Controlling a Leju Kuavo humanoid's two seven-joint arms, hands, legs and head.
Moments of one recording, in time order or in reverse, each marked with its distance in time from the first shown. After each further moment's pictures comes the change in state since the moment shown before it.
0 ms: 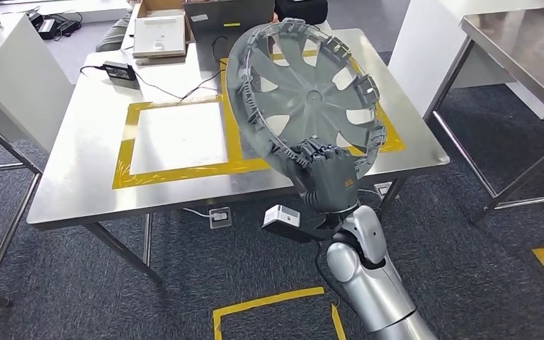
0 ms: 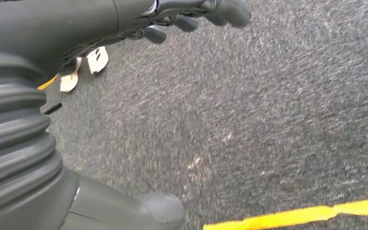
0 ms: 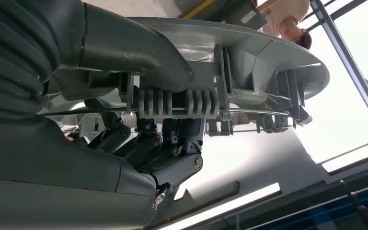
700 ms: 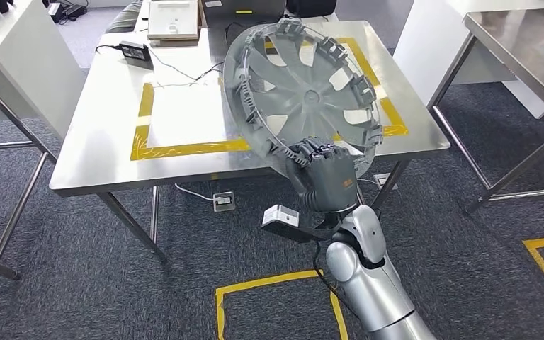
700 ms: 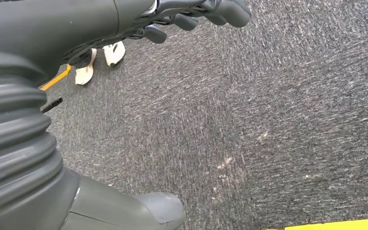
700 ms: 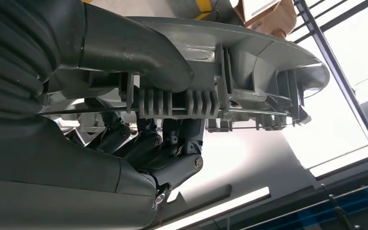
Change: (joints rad) left arm 0.006 0.000 -0.002 0.000 0.006 0.008 0.008; right arm -0.008 0.002 0.002 0.003 -0.005 0.001 -0.007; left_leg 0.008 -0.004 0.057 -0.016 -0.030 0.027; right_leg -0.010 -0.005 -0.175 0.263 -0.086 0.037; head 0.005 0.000
